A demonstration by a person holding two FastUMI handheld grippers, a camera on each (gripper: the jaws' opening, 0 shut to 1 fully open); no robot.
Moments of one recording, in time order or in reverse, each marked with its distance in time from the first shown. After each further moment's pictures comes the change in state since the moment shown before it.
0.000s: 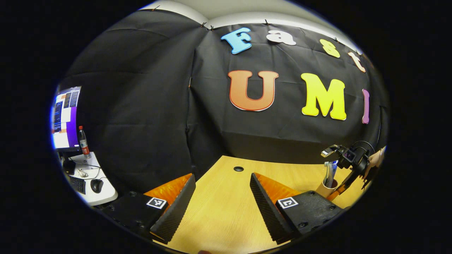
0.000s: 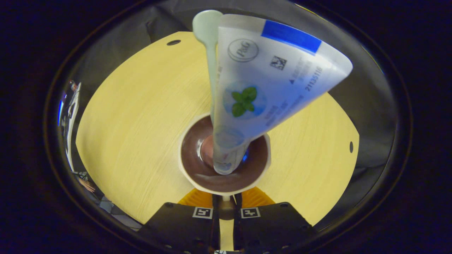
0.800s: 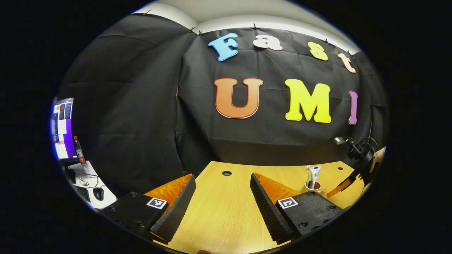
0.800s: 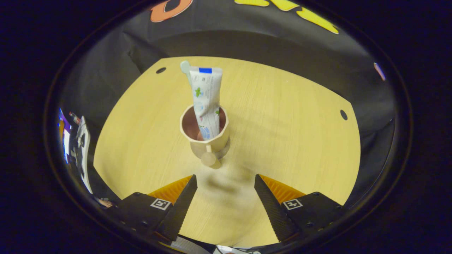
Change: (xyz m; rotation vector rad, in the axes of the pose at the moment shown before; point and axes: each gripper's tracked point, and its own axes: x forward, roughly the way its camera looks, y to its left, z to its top) left arm -0.041 -0.036 0.040 0.039 -0.027 -0.115; right arm -0.091 -0.030 -0.042 0.312 -0.238 0.122
